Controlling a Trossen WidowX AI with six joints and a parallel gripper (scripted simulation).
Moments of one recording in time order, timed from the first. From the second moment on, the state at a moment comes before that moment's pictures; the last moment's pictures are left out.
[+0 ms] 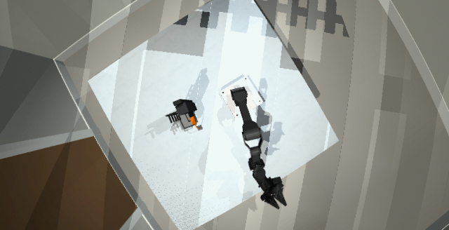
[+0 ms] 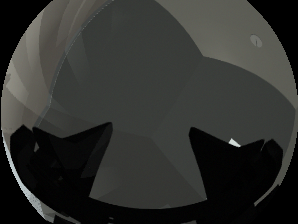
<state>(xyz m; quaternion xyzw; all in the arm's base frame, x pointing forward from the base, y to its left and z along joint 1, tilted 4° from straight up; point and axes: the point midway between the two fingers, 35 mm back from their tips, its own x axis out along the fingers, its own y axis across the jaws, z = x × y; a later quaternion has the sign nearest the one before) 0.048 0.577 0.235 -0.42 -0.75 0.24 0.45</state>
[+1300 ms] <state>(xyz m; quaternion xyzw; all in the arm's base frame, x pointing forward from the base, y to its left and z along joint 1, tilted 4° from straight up) 0.383 0.262 0.085 -0.62 0.19 0.51 0.57</state>
